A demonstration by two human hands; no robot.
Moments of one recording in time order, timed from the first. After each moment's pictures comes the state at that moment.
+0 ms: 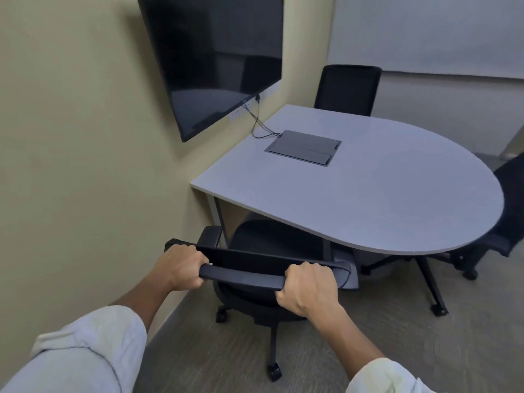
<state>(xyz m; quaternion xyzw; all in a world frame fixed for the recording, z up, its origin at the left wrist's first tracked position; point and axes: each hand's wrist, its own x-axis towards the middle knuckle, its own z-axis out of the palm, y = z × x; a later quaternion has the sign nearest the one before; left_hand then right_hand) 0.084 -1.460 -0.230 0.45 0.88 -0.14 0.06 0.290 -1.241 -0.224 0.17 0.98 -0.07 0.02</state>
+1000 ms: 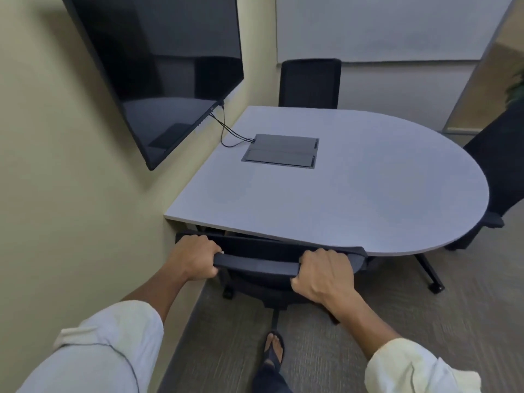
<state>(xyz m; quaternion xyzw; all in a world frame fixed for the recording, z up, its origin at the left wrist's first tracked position) -0.109 -1.372 -0.227 0.55 0.83 -0.12 0.04 0.131 -1.212 -0.236 0.30 0.95 -0.05 -0.03</state>
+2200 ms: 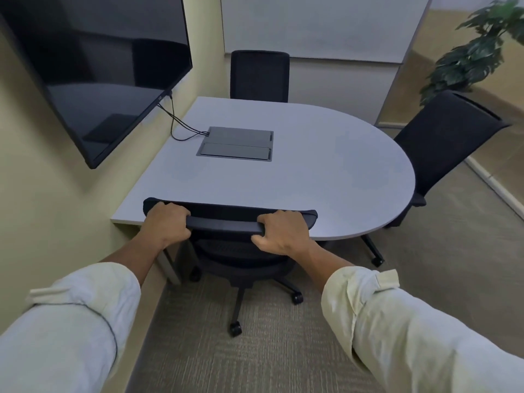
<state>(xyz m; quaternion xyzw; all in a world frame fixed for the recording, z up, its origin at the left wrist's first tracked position) -0.174 -1.307 -0.235 0.54 0.84 -0.04 0.02 0.078 -1.169 -0.237 0.28 0.96 -0.05 -0.07</state>
